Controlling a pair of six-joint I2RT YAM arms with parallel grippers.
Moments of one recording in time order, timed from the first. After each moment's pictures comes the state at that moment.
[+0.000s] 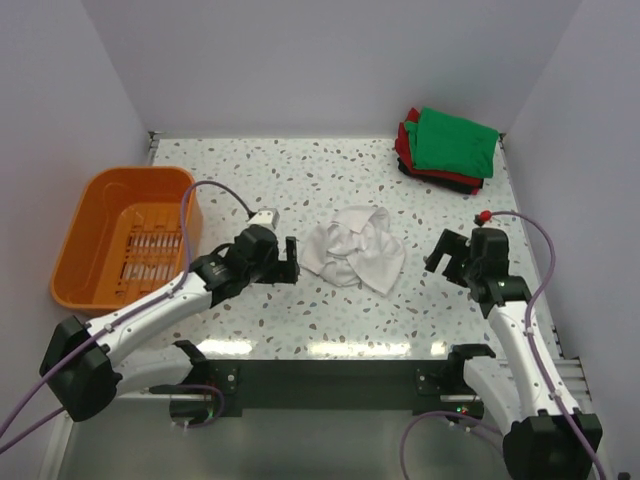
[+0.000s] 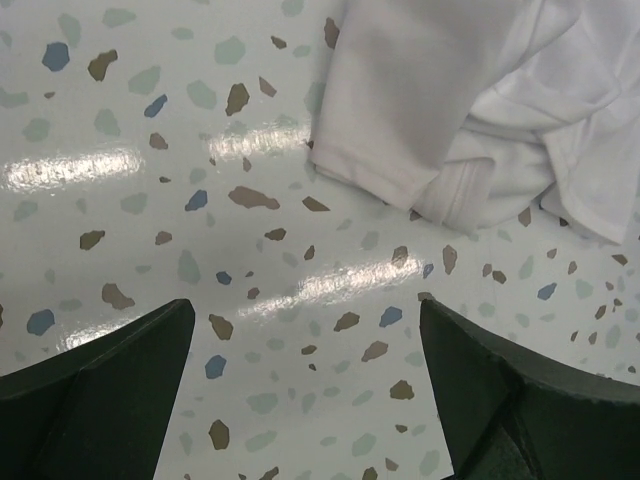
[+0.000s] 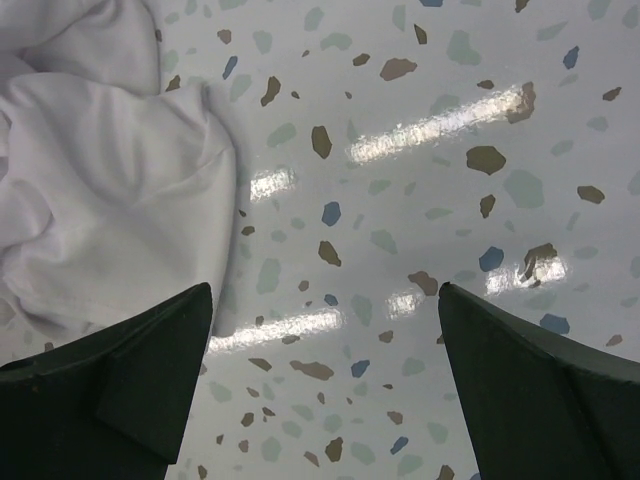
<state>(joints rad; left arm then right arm) -0.73 1.13 0.78 -0.43 -0.23 -0.60 0.03 0.79 0.62 -0.60 0.04 0.44</state>
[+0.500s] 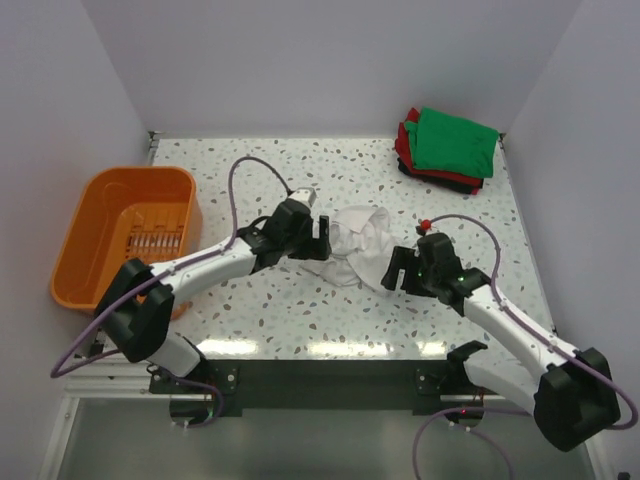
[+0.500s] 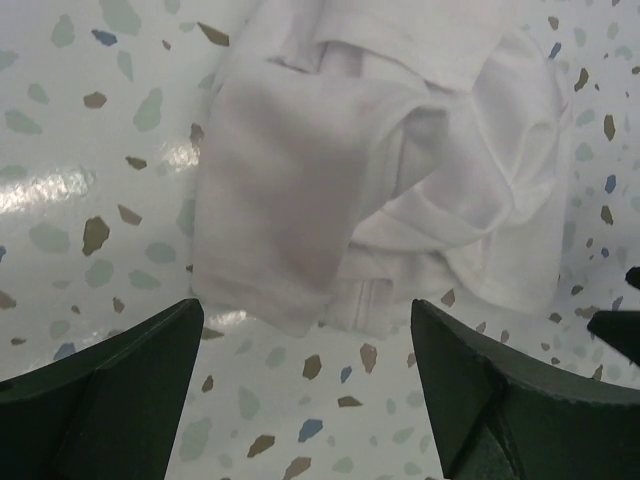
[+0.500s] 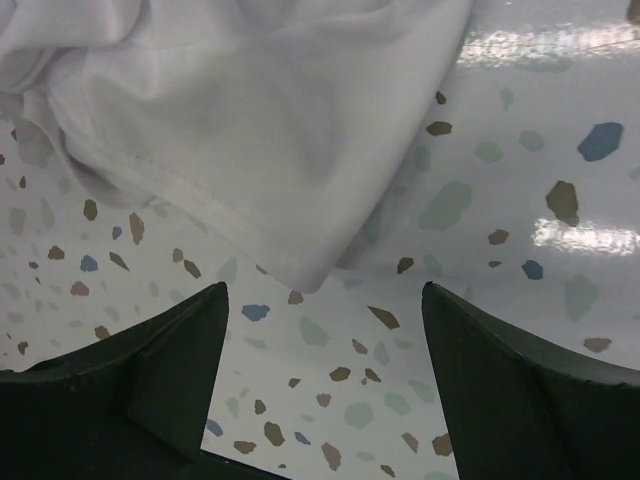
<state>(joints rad) -0.73 1.48 0.95 -0.23 -0.10 -0.56 0.41 0.98 0.55 -0.45 -0.02 0.58</state>
